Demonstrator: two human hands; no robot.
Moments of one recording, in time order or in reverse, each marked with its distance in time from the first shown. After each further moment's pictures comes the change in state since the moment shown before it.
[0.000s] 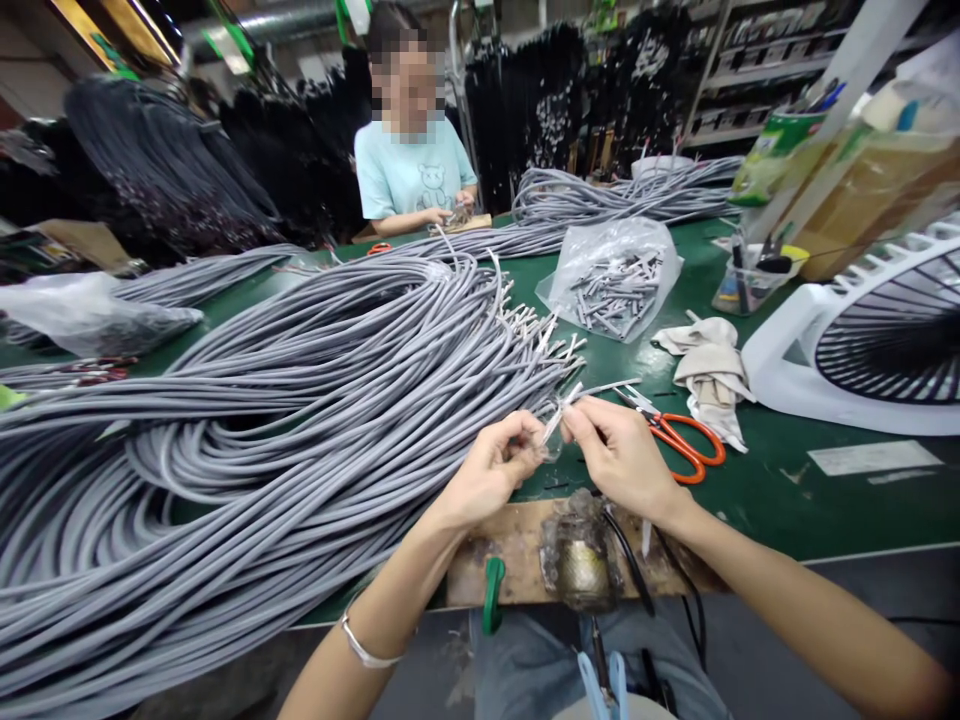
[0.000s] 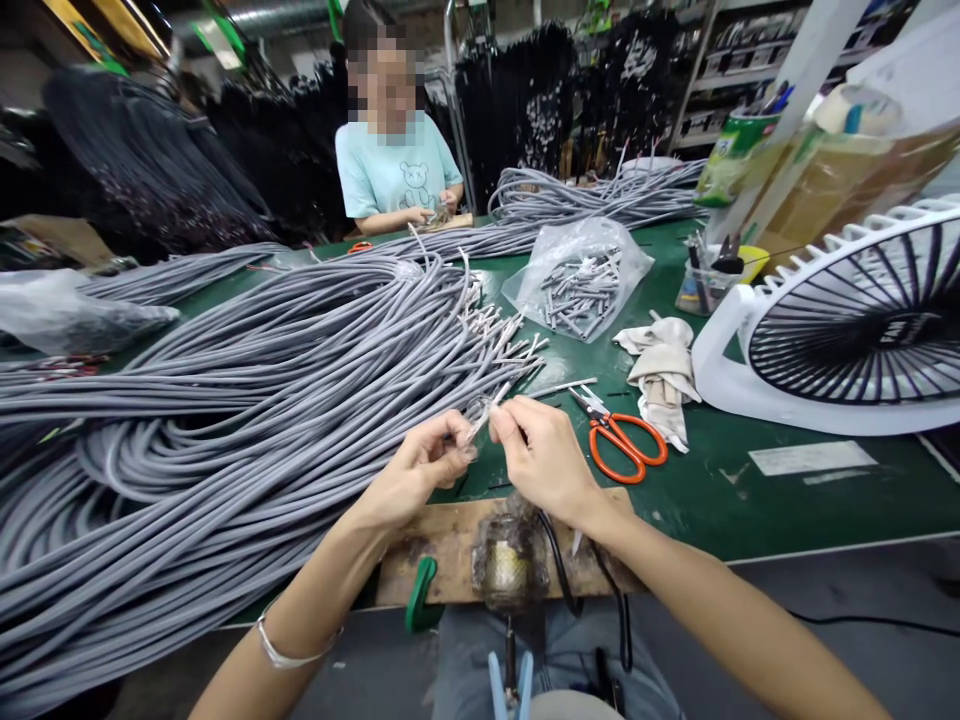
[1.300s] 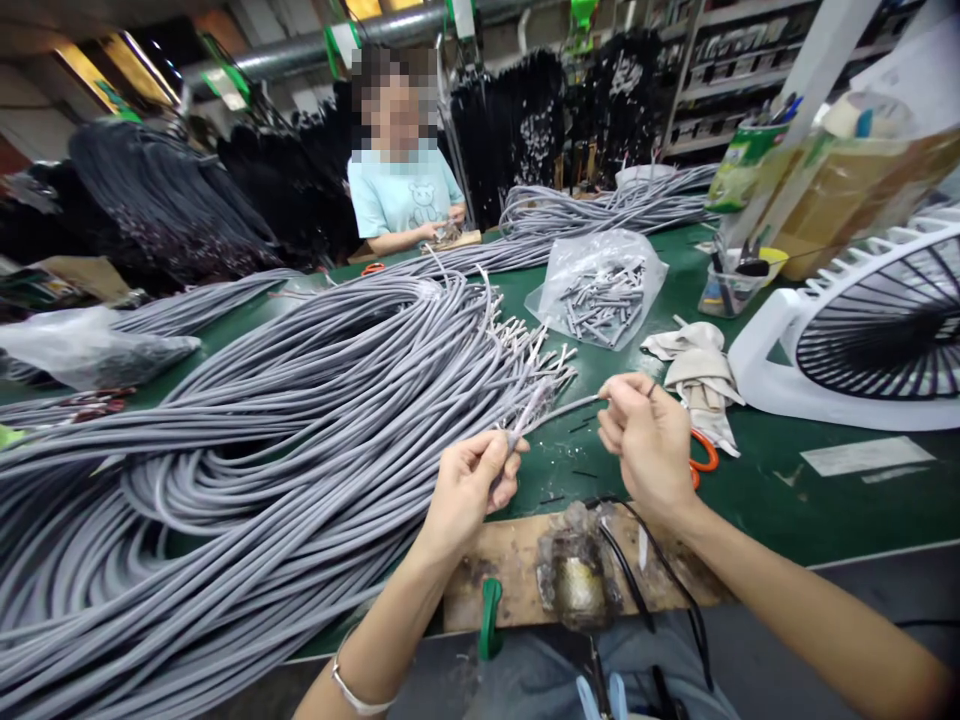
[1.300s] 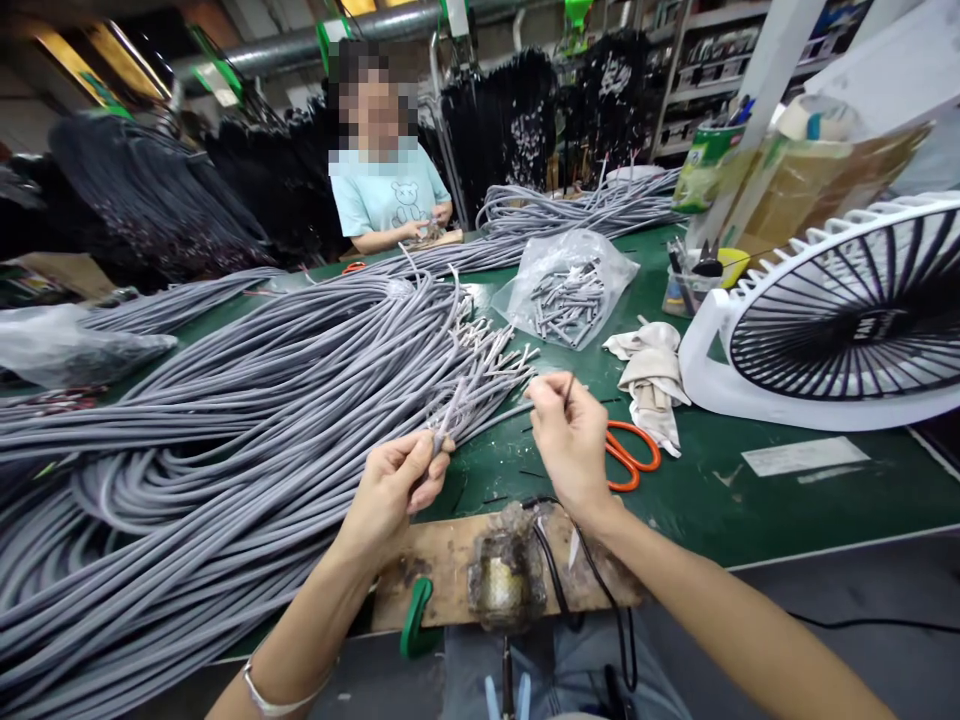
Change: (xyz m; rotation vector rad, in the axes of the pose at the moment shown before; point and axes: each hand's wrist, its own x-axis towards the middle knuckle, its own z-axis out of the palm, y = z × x) left_hand -0.005 0.004 0.003 -0.207 0.216 -0.004; right_hand 0.004 0.006 -0.001 0.594 0.452 0.335
